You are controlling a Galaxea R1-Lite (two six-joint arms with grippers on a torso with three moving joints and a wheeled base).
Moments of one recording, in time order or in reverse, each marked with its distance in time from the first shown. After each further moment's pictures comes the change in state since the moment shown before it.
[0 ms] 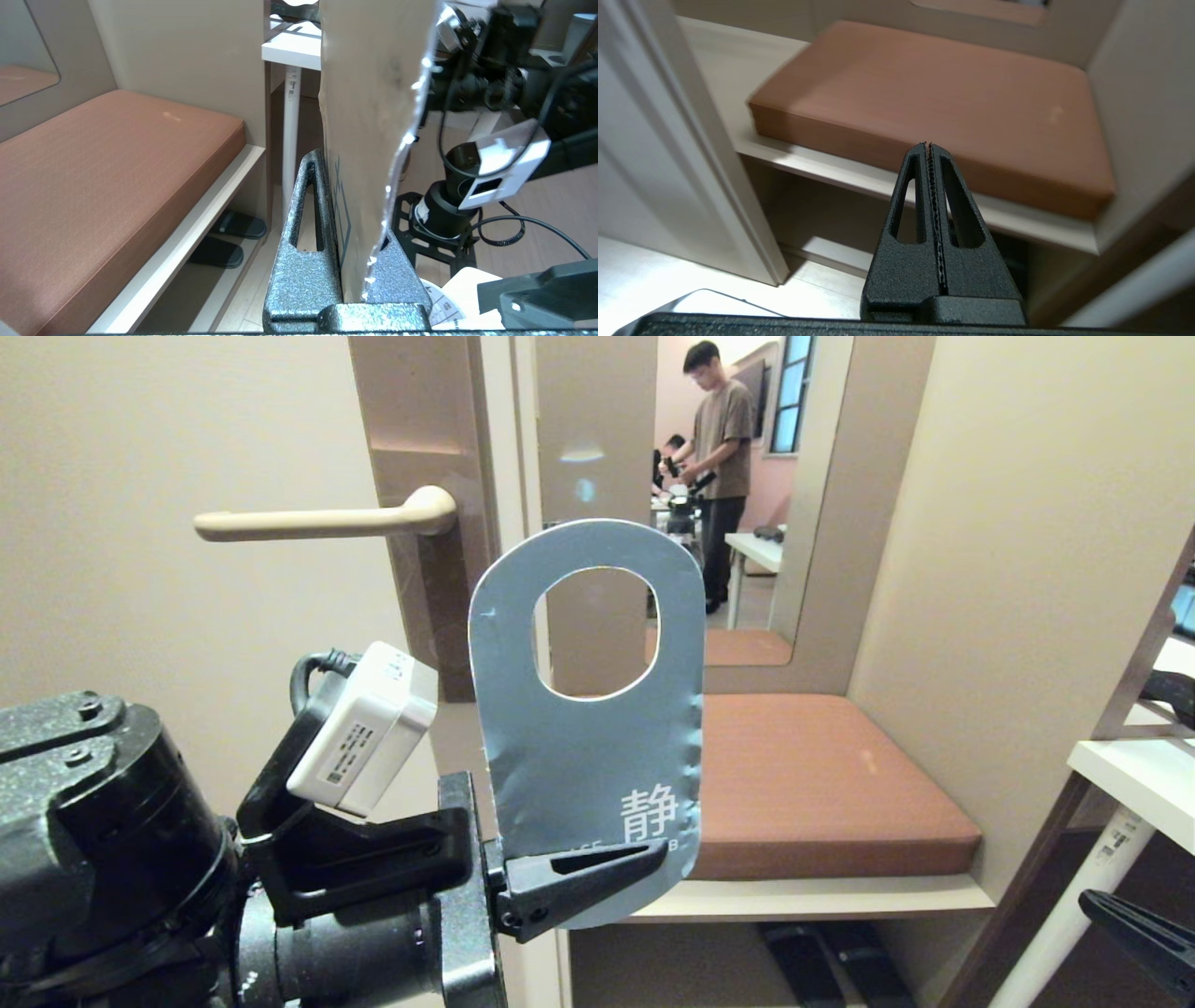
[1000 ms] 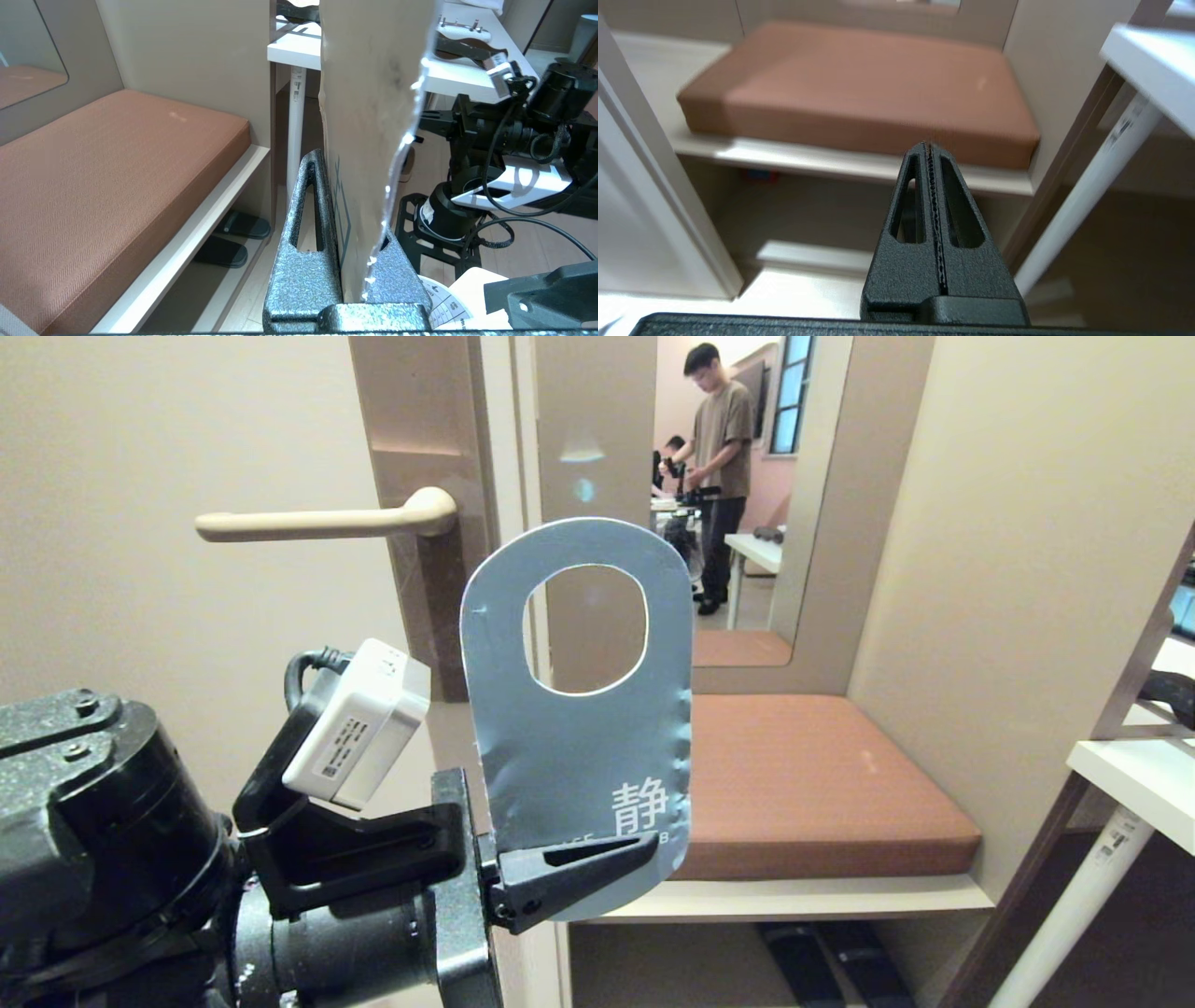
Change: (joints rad) left arm 0.014 -0.004 0.003 0.000 -0.001 0.001; right arm -0.021 -0.643 0.025 0.539 -0.191 0.006
